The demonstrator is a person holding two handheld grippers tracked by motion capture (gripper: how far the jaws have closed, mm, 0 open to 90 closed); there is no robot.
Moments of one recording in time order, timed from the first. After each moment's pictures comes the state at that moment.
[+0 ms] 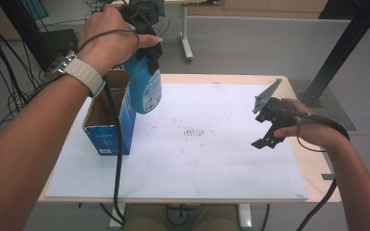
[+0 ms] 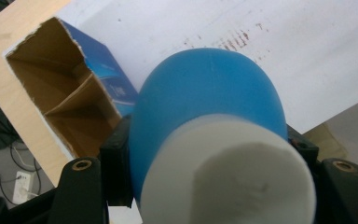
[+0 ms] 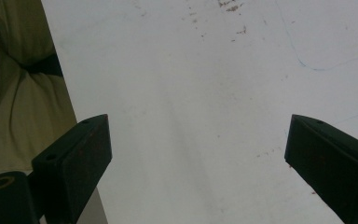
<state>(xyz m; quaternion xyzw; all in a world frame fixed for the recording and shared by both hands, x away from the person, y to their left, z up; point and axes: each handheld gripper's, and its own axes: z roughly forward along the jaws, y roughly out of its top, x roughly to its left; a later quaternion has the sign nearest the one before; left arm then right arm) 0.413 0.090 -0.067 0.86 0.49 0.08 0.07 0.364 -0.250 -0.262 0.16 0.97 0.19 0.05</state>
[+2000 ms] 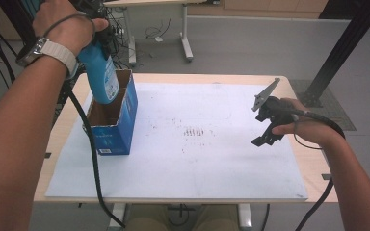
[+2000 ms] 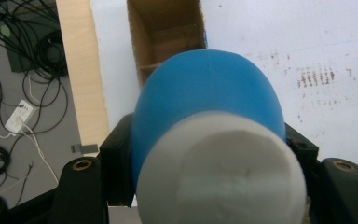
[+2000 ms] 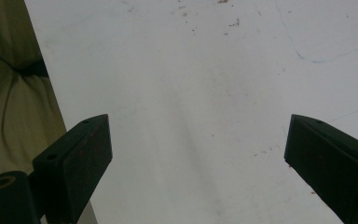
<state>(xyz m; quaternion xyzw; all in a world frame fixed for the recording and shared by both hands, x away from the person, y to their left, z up) 0.447 0.193 -0.071 0.75 0.65 0.10 0.05 0.378 -0.252 -0.274 0.17 0.97 0.19 0.05</state>
